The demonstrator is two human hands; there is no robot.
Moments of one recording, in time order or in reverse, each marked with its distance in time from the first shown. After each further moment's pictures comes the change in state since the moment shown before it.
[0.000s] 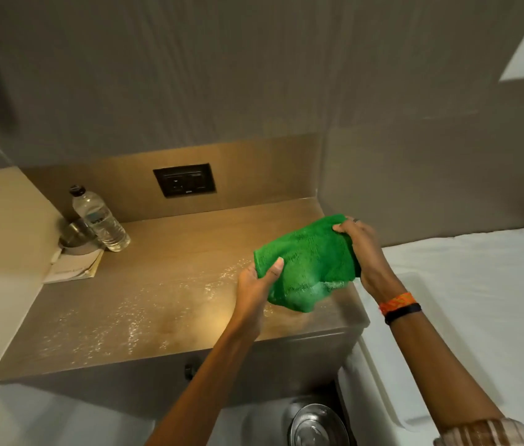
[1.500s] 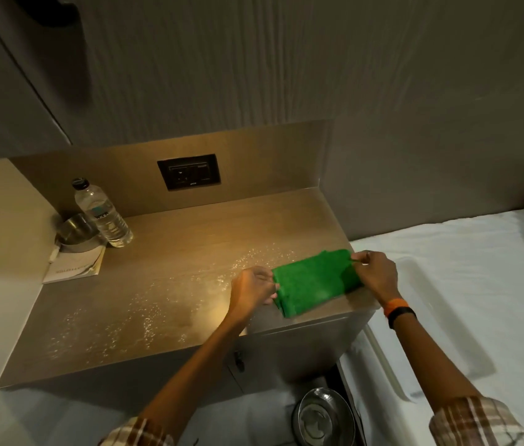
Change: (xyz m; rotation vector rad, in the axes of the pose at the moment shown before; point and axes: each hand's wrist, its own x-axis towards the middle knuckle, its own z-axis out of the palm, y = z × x) left_hand 0.014 -0.010 -0.072 0.615 0.046 -0.194; right_hand -0.018 0.076 -0.005 -0.931 0.335 0.117
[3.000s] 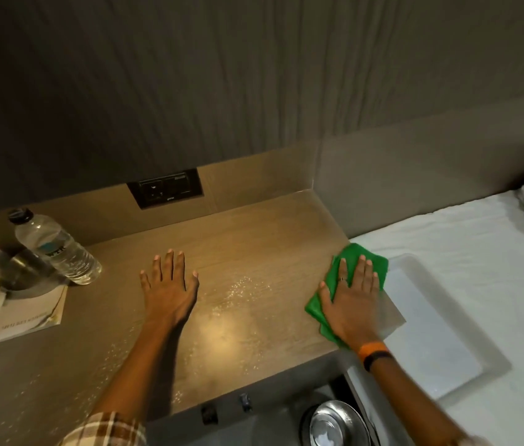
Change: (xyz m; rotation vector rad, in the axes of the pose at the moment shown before) left_hand 0.151 -0.087 -0.132 1.054 0.248 0.209; right_hand -0.002 0.004 0.106 -0.545 0.060 -0.142
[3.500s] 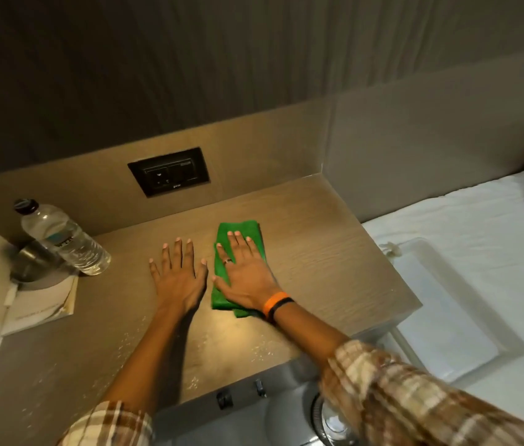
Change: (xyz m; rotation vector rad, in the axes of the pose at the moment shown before) left_hand 0.007 -0.006 0.006 0.029 0.004 -0.007; right_hand 0.010 -0.193 0.024 -0.067 -0.124 -0.680
